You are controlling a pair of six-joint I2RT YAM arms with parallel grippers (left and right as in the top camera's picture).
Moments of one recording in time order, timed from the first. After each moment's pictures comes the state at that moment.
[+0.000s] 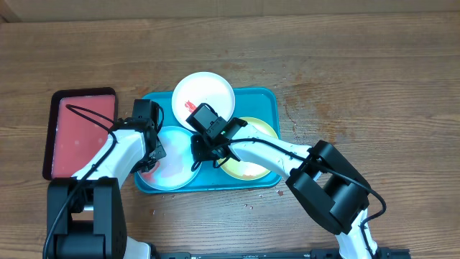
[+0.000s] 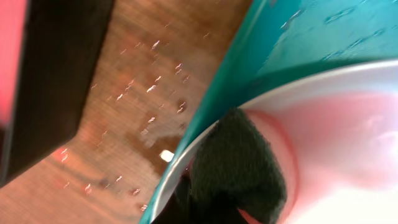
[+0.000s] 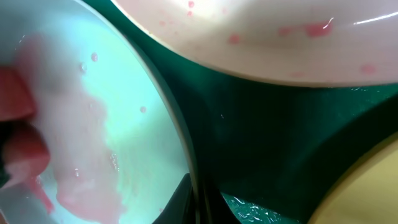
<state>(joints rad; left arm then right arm) -0.03 1.67 0.89 -0.73 -0.33 -0.53 0.85 2.11 1.44 -0.51 -0.16 0.72</state>
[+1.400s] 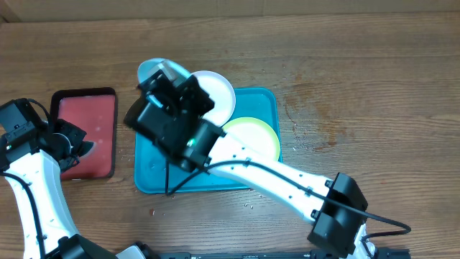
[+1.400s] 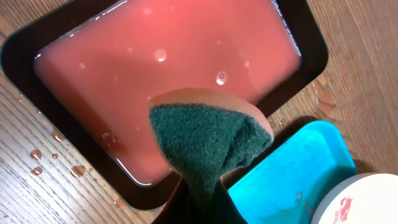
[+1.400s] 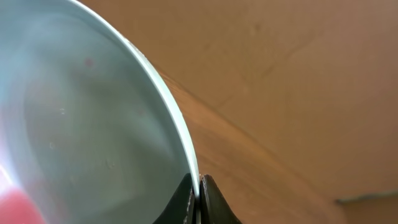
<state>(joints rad) 0.58 1.41 1.12 -0.84 0.12 -0.51 1.08 2.05 1.94 -0.72 1.03 0.01</state>
